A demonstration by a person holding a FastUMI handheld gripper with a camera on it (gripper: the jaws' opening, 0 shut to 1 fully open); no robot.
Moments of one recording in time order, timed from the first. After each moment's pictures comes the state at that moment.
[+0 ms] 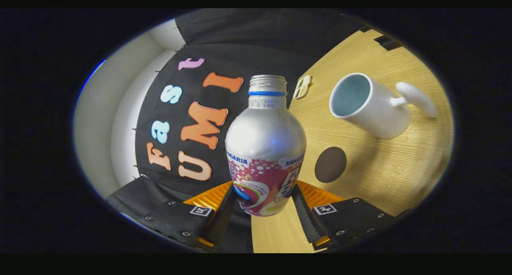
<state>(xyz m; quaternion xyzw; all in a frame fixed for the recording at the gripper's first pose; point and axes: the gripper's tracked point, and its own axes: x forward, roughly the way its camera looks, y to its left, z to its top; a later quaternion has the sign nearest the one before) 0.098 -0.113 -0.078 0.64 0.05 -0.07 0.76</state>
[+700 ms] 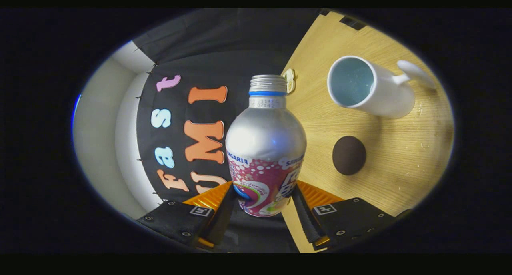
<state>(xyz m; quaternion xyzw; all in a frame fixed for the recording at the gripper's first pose) 0.119 -0.127 -0.049 0.74 0.04 -0.08 0.66</state>
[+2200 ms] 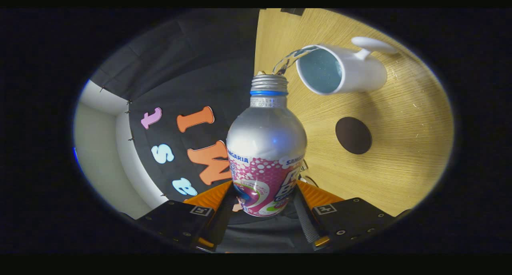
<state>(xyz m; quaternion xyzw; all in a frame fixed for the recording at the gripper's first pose) 0.122 -0.149 -0.026 0.85 0.02 -0.10 0.52</state>
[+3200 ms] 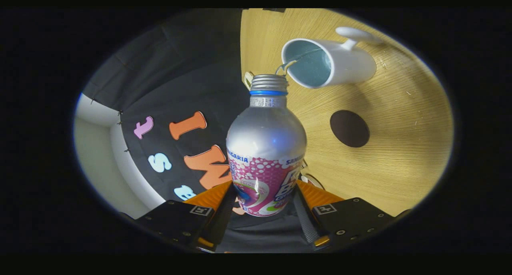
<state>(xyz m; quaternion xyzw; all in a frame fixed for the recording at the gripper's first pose) 0.126 -0.146 -0.029 0.87 0.03 -0.12 0.48</state>
